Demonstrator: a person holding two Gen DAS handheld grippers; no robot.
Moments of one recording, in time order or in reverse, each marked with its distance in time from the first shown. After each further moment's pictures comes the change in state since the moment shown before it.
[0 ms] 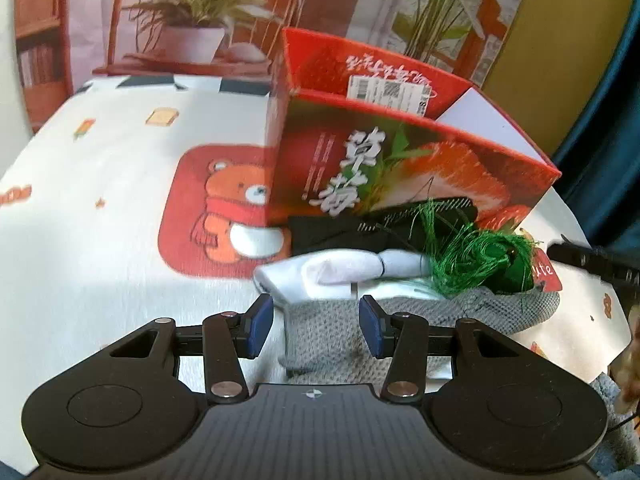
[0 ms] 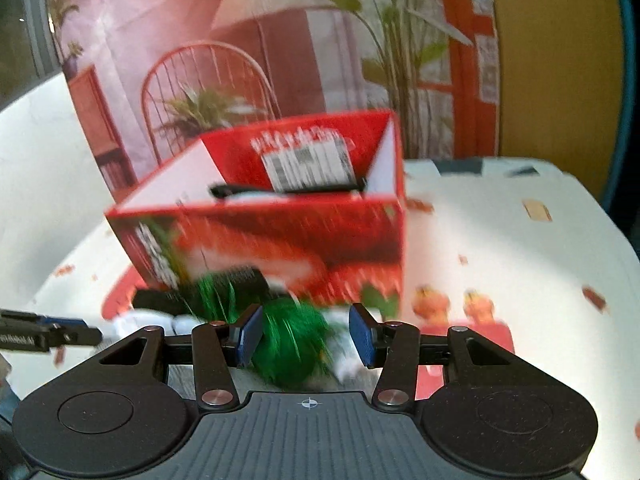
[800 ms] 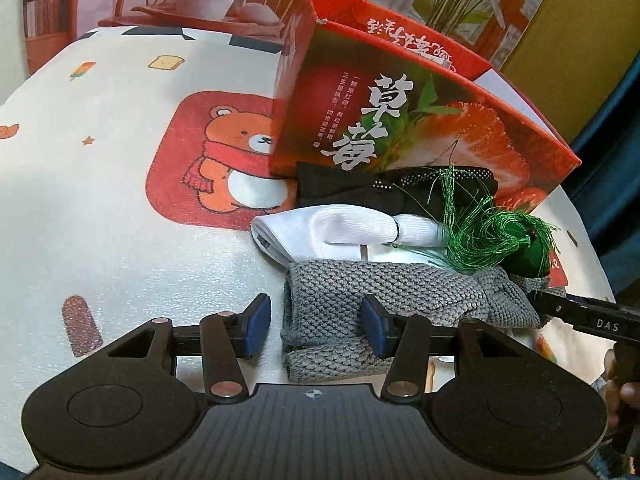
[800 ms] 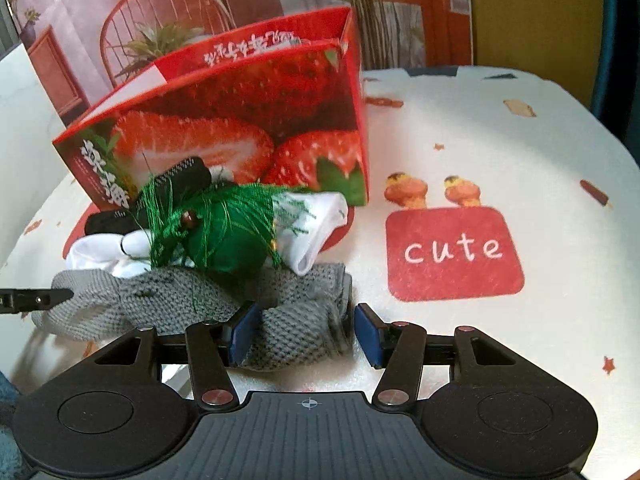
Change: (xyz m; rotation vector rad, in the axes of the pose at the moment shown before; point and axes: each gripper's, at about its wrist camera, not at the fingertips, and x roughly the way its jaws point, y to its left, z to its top) left arm 0.027 0.009 -0.019 -0.077 0.058 -0.030; right arm 0.034 -0.022 -0.047 0.080 0.182 -0.038
